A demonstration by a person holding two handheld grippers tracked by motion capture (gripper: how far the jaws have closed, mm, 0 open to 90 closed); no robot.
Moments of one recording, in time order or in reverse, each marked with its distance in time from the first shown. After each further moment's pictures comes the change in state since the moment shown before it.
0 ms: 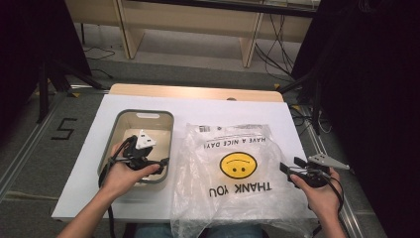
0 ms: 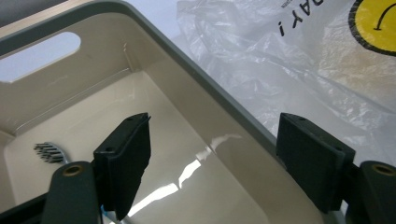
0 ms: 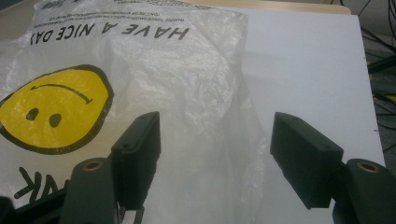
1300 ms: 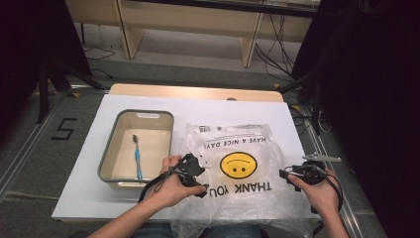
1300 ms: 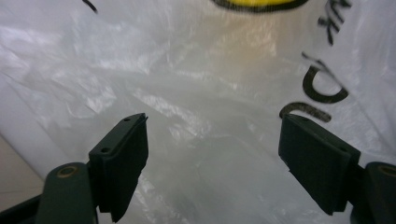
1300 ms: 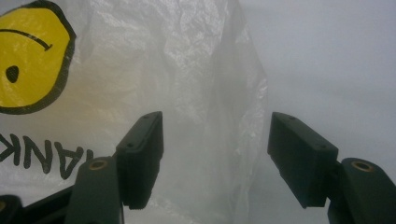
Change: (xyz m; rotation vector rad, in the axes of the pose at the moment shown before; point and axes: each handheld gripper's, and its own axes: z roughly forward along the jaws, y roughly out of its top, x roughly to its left) left arm -0.116 0.022 0.064 0.298 -0.131 0.208; right arm -0.007 -0.003 0.013 0.248 -0.010 0.062
